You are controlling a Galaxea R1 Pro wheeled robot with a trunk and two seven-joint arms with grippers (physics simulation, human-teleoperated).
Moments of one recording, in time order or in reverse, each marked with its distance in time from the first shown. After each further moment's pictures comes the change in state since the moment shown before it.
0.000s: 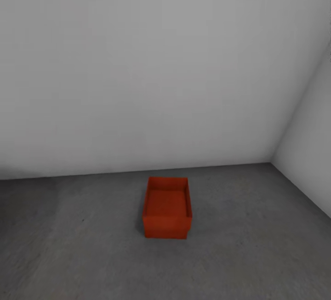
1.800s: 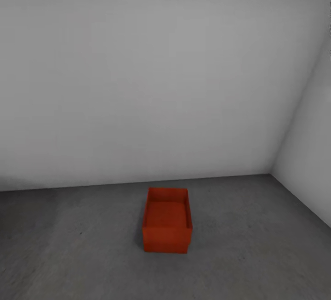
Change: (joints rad) left arm 0.000 0.000 0.000 0.000 0.000 0.000 0.000; right arm 0.001 0.005 -0.002 0.000 -0.001 0.000 0.000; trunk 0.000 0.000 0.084
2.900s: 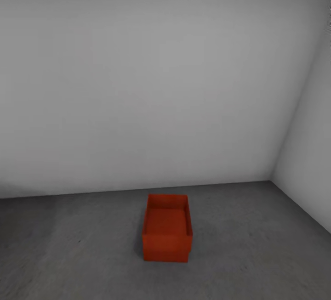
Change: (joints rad) left arm 0.064 -0.051 0.000 0.008 0.005 -0.034 -0.010; right arm -0.001 -0.003 -0.001 0.000 -0.006 0.006 0.001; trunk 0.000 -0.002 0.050
